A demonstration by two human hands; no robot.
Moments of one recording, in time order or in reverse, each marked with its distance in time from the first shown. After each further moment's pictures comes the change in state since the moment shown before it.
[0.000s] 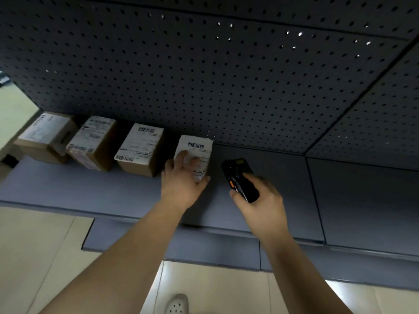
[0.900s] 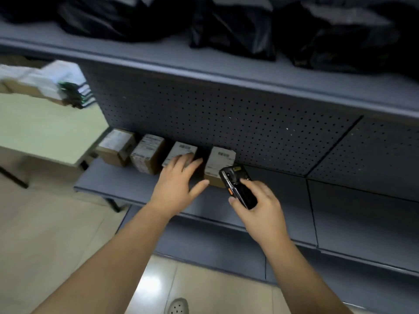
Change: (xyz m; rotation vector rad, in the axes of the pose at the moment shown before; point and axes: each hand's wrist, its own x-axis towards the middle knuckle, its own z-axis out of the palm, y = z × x) left_hand -0.087 -0.027 -0.170 -0.022 0.148 0.260; right_hand -0.071 -0.109 -0.046 0.009 -0.054 -0.209
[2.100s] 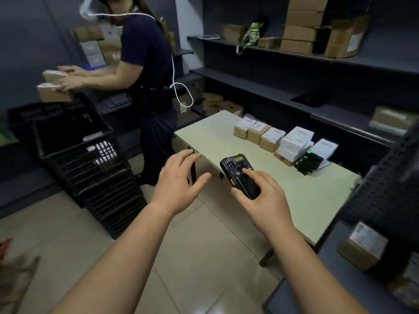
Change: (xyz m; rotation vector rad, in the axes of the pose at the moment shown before) left_hand -0.257 -0.539 -0.473 0.151 0.447 -0.583; right_hand -0.025 -0.610 0.485 0.166 -0.393 -0.512
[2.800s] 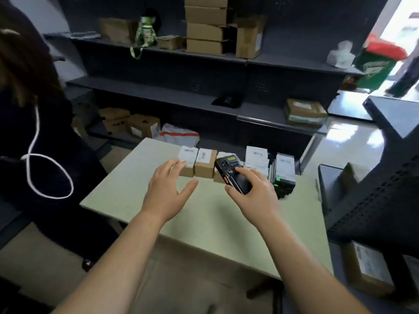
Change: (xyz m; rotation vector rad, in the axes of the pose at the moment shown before) left_hand 0.371 -0.102 0.192 -0.190 -0.317 0.267; right_hand 0.308 0.068 0.070 -0.210 0.293 0.413
